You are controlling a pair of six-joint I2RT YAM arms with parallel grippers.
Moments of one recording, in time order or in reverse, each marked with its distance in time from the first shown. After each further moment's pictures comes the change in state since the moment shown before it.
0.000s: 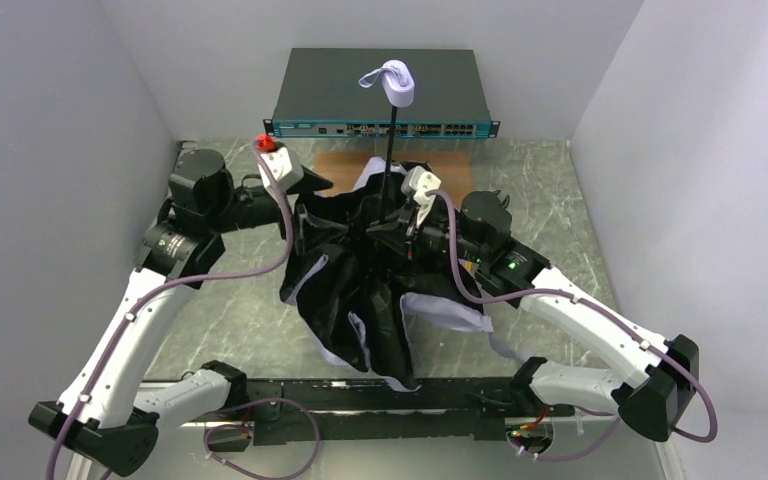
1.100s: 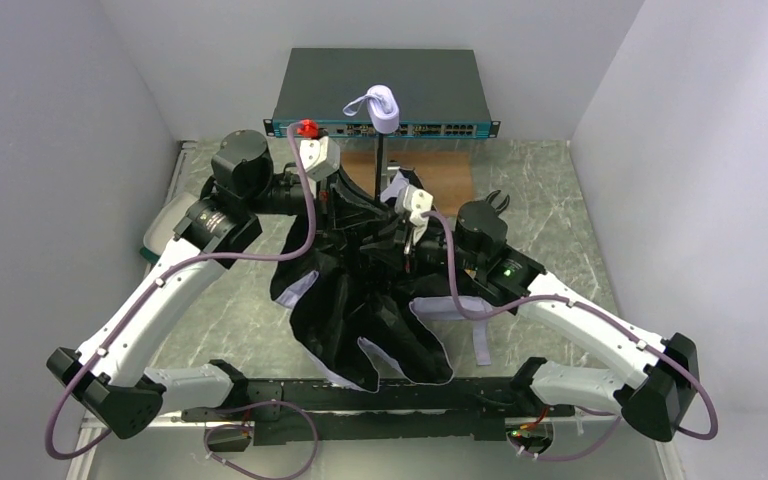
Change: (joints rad) left arm -0.234 0.175 0.118 0.185 0.152 -0.156; right arm 0.031 0.002 -0.053 0.058 -0.102 -0.060
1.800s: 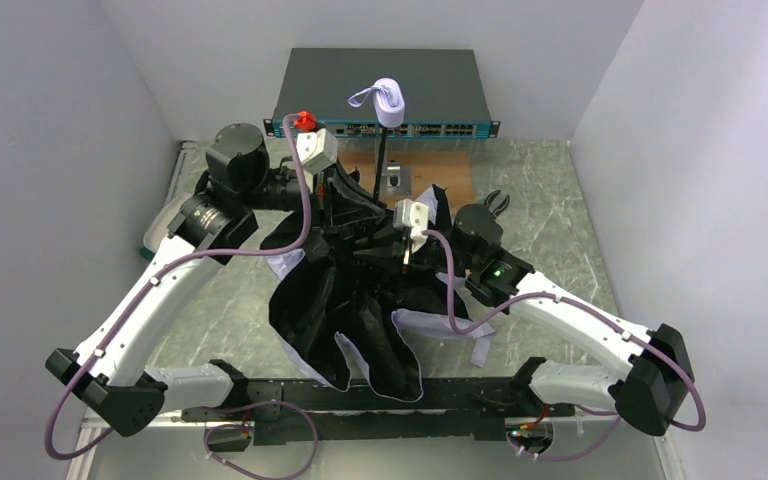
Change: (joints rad) left arm 0.003 0.008 0.063 -0.055 0.019 -0.021; right arm -0.021 0.040 -0.074 0.173 -0.134 -0.109
